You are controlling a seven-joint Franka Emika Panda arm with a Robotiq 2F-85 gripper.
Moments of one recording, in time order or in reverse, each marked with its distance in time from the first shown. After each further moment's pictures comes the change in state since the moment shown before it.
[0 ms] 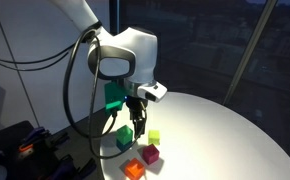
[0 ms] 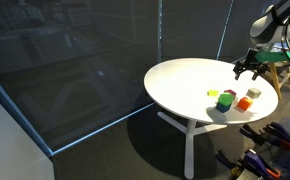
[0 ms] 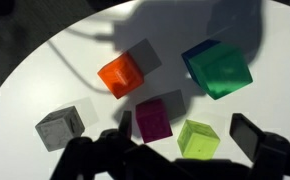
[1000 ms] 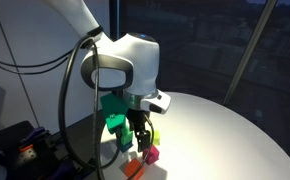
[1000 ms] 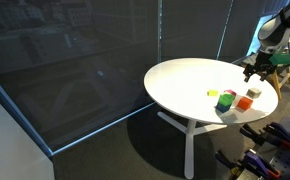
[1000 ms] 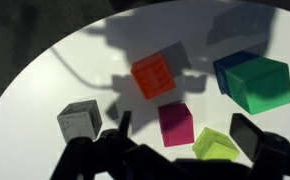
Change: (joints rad) arm -0.050 -0.002 -0.047 -0.042 -0.001 0.058 -0.227
